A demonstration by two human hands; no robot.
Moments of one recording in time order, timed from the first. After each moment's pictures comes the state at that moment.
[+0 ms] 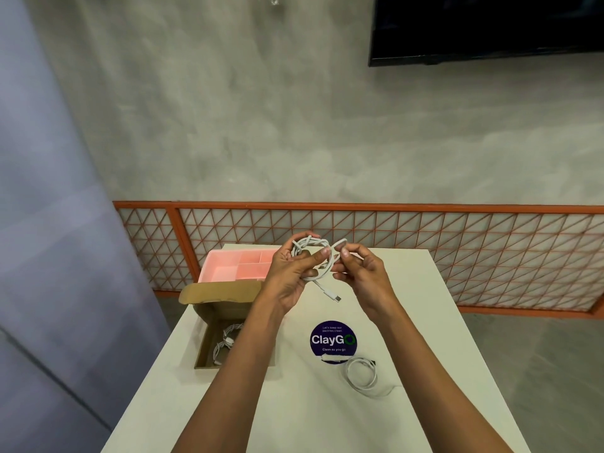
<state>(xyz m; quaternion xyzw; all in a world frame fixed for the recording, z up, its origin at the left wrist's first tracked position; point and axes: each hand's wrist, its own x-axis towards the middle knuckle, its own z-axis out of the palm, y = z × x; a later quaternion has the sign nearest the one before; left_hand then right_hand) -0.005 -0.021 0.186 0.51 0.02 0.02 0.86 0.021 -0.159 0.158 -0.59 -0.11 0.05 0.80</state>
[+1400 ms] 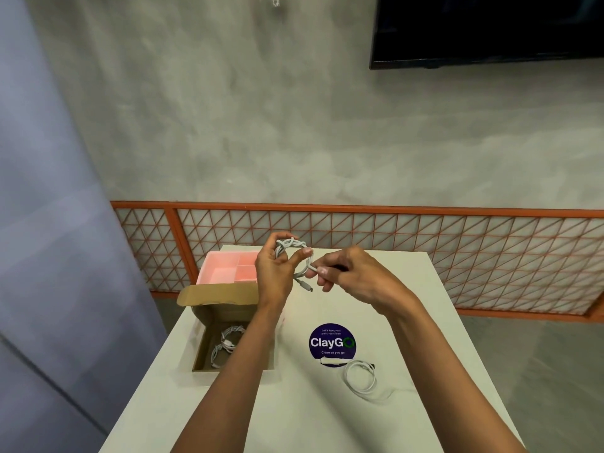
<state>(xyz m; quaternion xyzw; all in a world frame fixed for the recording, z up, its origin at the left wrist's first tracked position) 0.010 -0.003 0.160 0.66 0.04 0.26 0.70 -0.013 -0.155 0.224 -0.84 -0.22 0.13 0.48</state>
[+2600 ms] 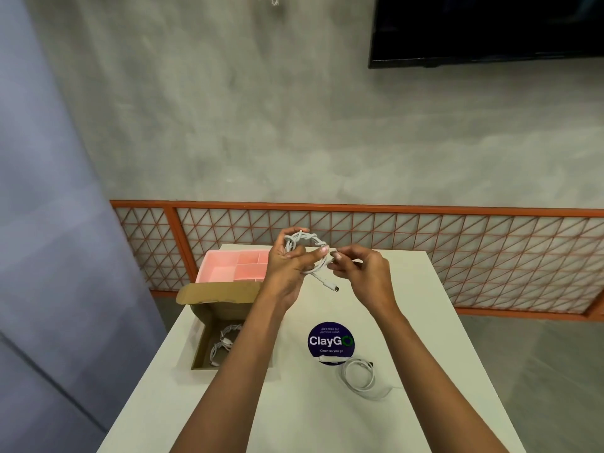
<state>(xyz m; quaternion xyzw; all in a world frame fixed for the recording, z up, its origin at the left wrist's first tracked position) 0.011 -0.021 0.175 0.52 0.00 0.10 0.85 0.022 -0.157 0.164 -0.75 -0.09 -0.07 0.66</state>
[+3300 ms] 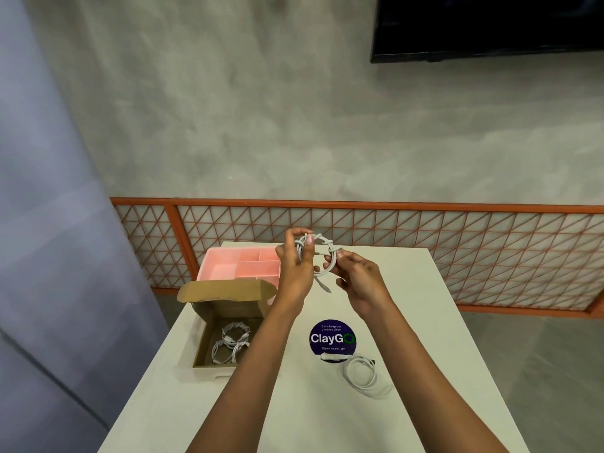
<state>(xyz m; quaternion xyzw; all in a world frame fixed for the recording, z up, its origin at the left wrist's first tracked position) 0.006 -0.034 0.164 0.72 0.05 0.19 0.67 0.023 -0.144 0.159 -0.58 0.02 0.11 0.80</state>
